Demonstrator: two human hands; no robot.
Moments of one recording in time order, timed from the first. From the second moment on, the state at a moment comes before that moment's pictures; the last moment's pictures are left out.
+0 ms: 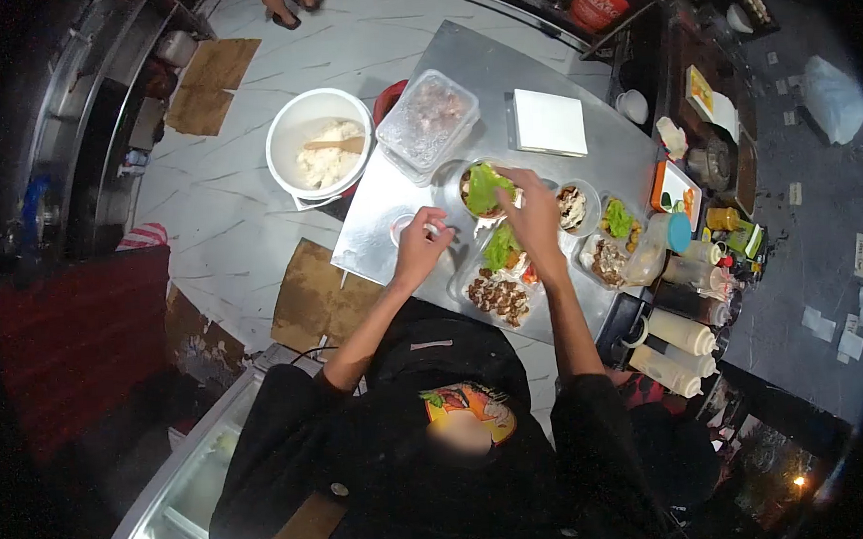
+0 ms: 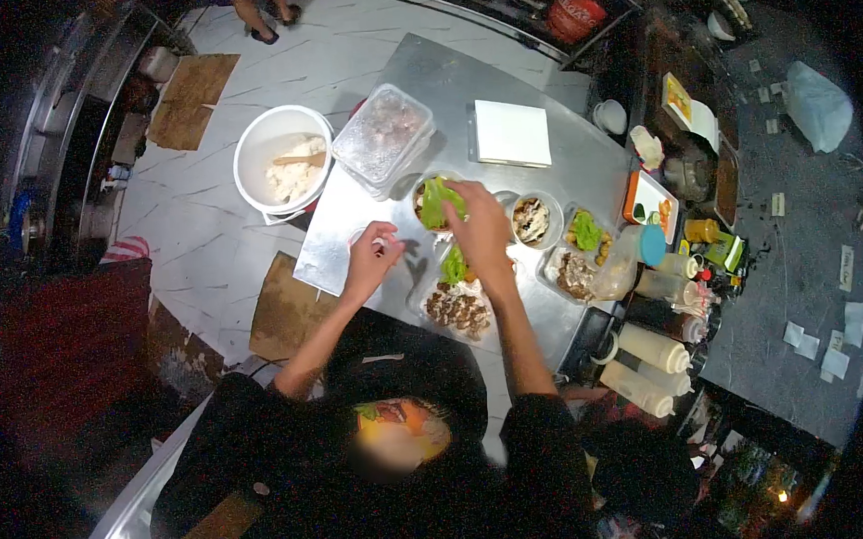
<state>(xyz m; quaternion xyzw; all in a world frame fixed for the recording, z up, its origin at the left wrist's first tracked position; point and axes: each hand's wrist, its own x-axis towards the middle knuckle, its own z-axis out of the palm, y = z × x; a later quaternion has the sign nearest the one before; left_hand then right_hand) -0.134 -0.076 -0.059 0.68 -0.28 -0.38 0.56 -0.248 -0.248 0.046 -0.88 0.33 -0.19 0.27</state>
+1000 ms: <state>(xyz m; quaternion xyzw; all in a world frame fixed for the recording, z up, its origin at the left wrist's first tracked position) -0.179 -0.100 -0.053 0.59 -0.50 -0.52 0.37 -0.576 0.322 -0.256 -0.17 0.68 -0.56 0.45</state>
